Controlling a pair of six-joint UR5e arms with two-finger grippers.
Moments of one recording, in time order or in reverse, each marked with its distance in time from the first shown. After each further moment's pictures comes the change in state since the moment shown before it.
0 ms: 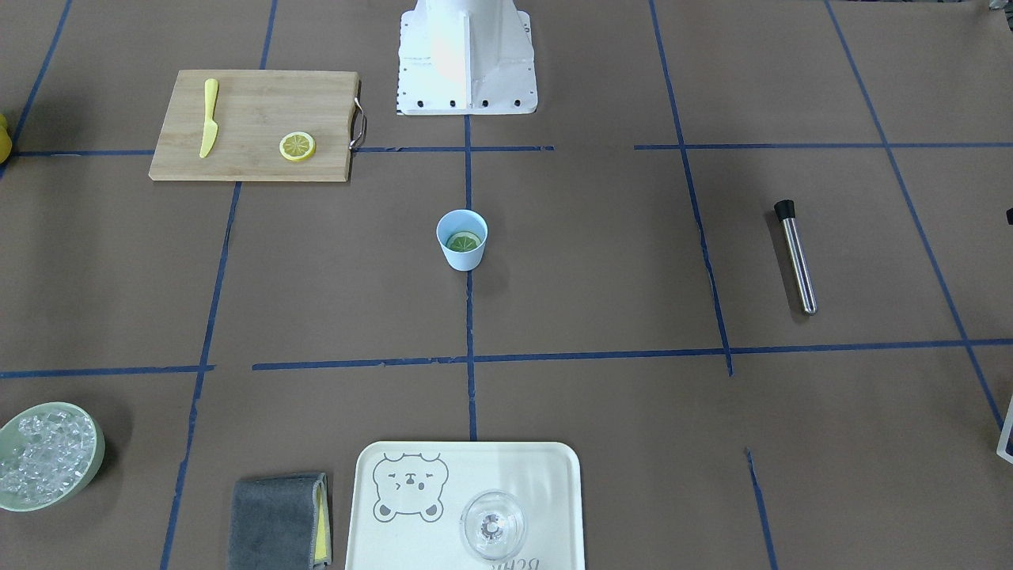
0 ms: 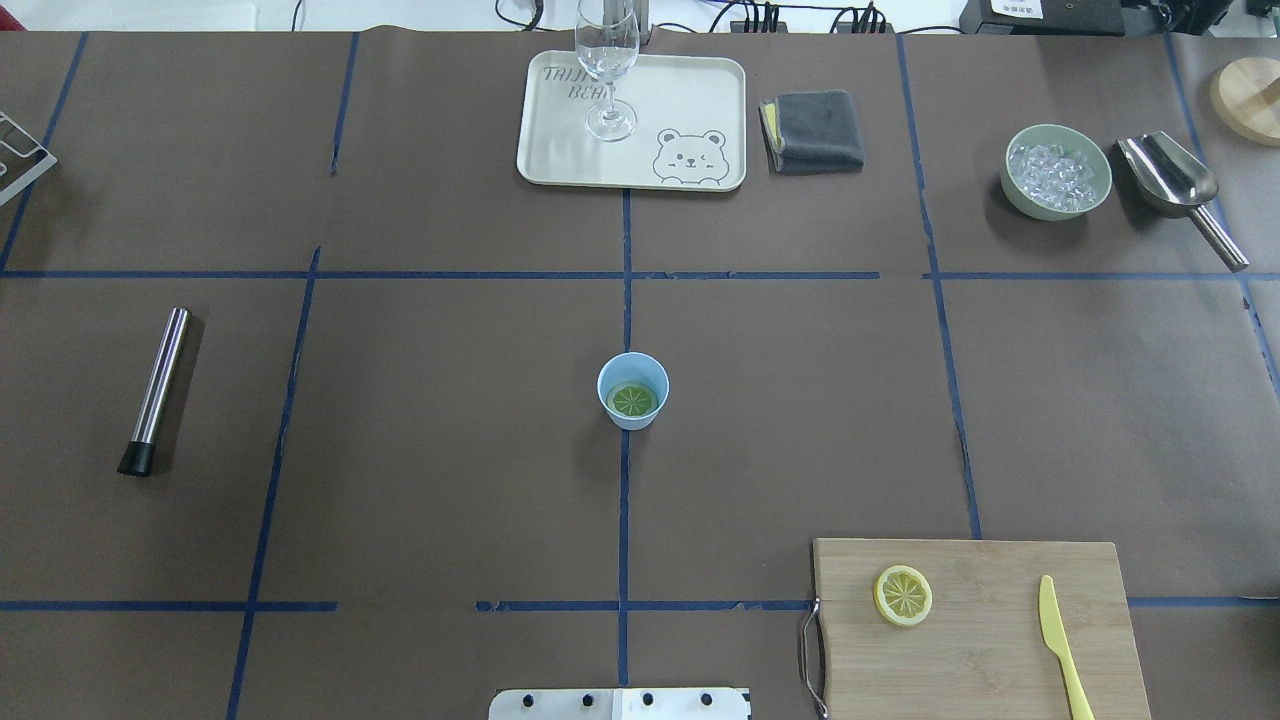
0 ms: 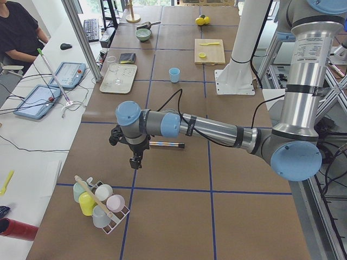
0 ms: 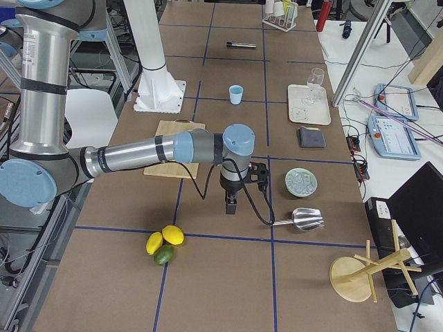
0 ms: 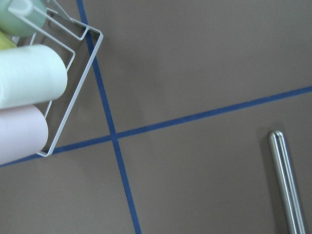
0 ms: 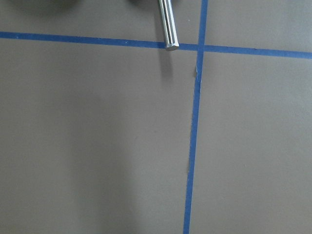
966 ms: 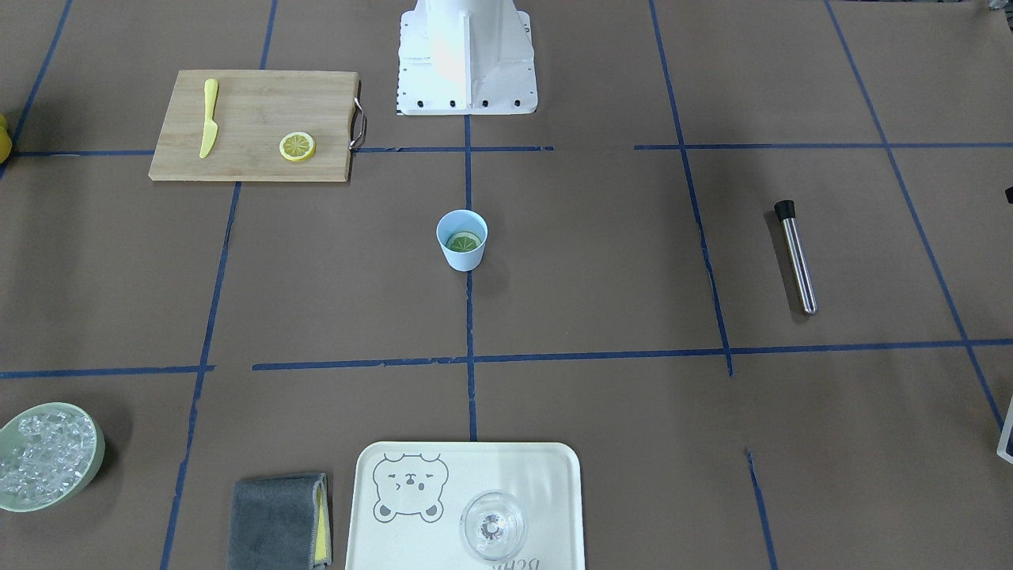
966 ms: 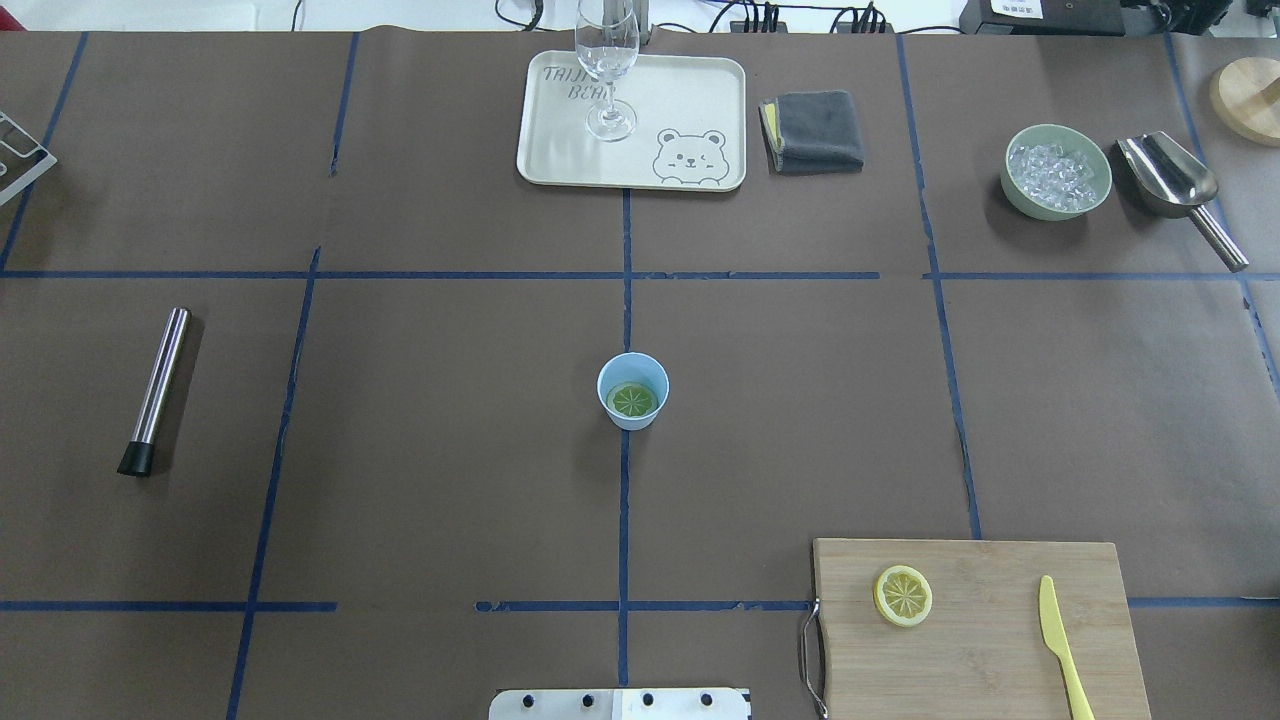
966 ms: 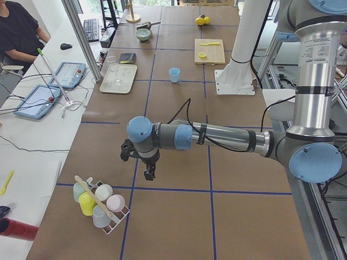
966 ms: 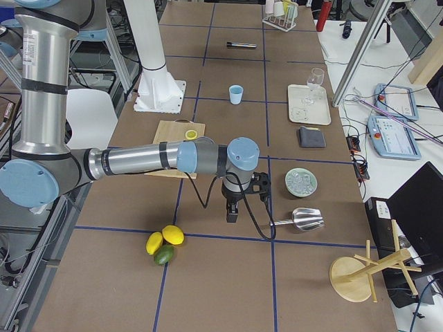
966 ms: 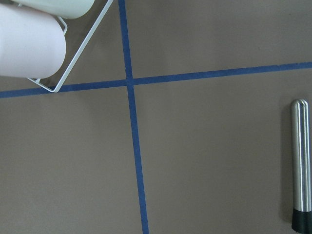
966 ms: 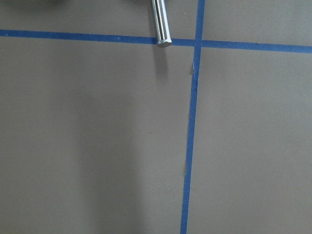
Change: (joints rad) left arm -0.049 0.065 -0.044 -0.009 -0.031 -0.074; right arm 0.013 0.032 -0.075 0.004 0.036 -0.035
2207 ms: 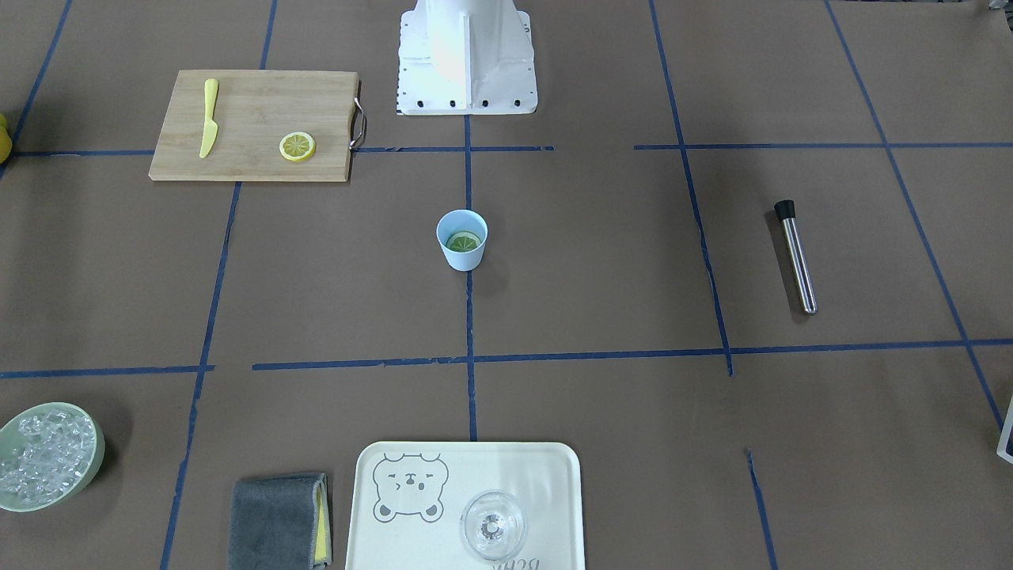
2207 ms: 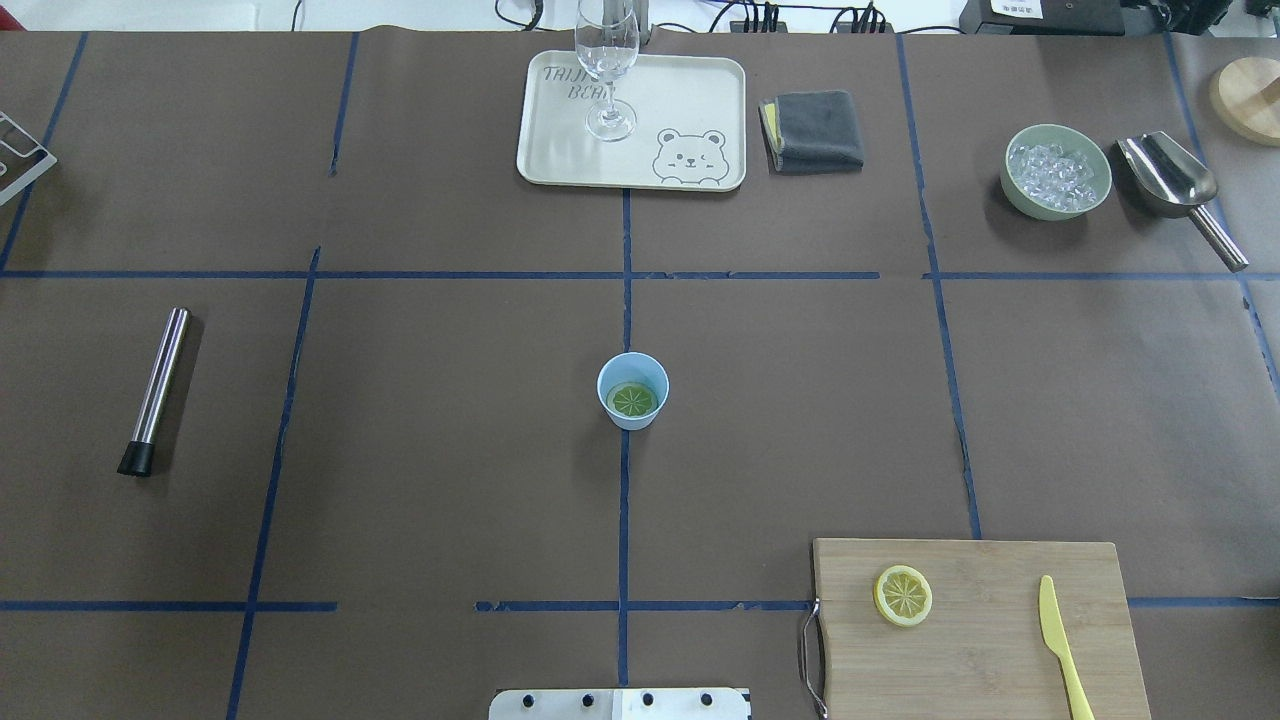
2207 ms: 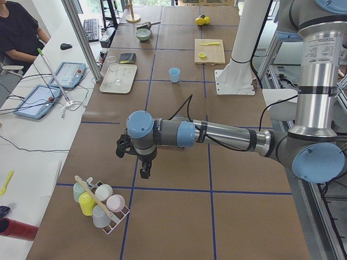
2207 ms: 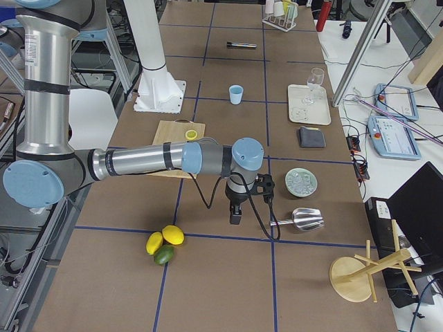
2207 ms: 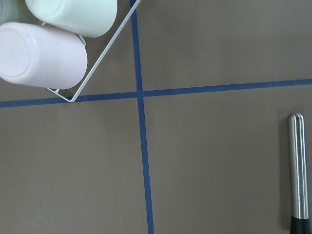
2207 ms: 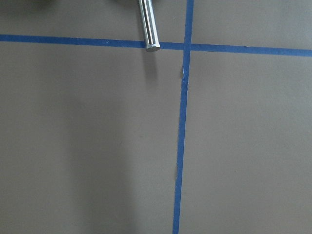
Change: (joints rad) left arm -0.041 -0.005 -0.008 -0.014 -0.002 -0.004; right arm -0.003 0.009 -0.014 0.003 -0.026 0.016
